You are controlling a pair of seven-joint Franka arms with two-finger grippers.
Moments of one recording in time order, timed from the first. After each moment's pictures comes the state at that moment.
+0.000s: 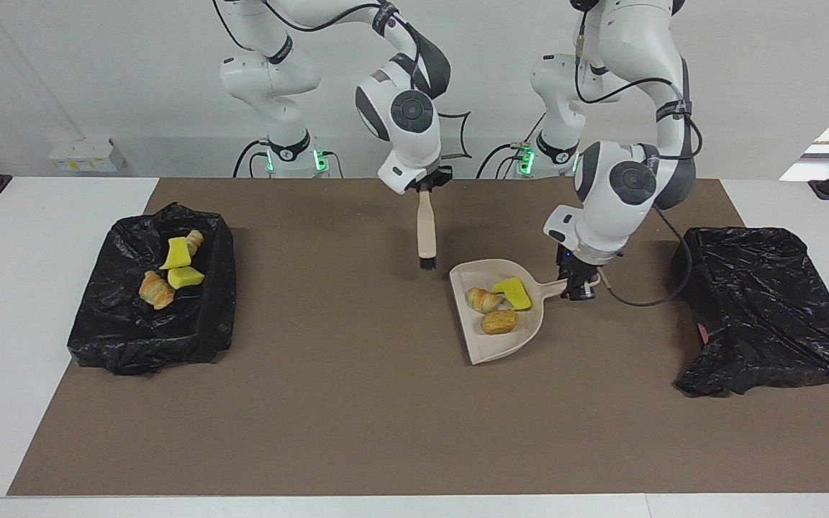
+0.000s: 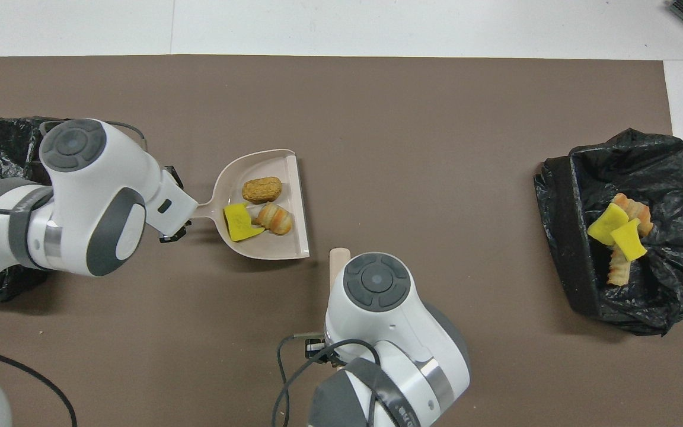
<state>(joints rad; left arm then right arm) -0.22 0.19 -0.02 -1.93 -0.02 2.07 1.28 0.20 0.08 0.55 -2.05 0.30 1.85 0.62</state>
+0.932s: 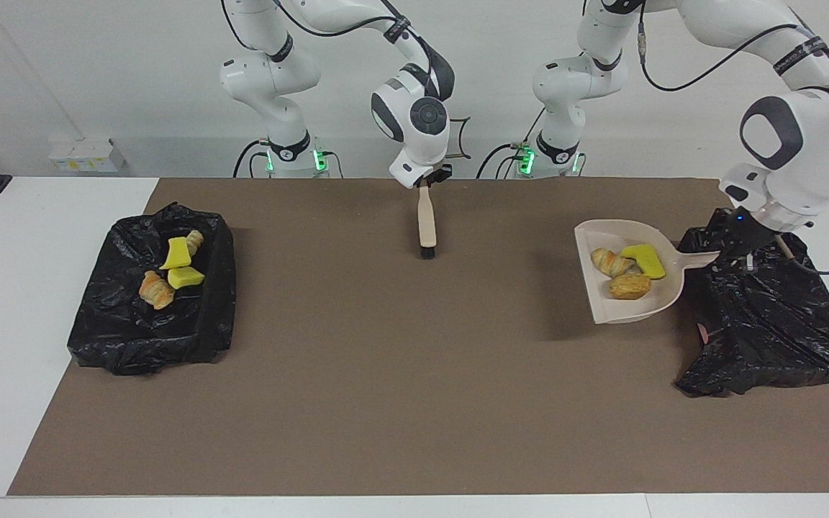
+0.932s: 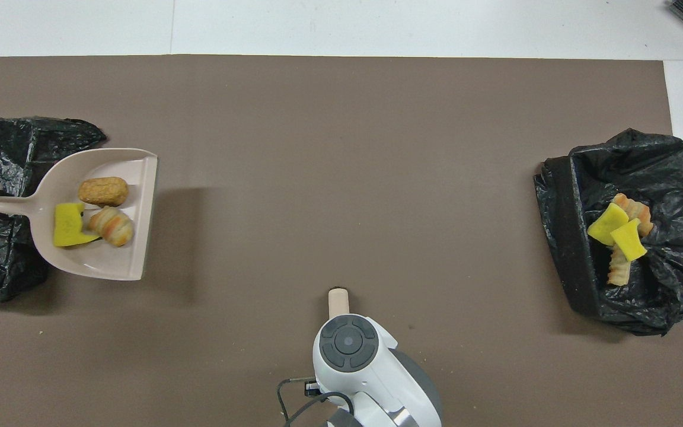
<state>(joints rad) 0.25 0.17 -0.01 -1.71 -0.02 1.79 1.94 0.31 0.06 0.55 -2.23 0.31 1.99 0.68</state>
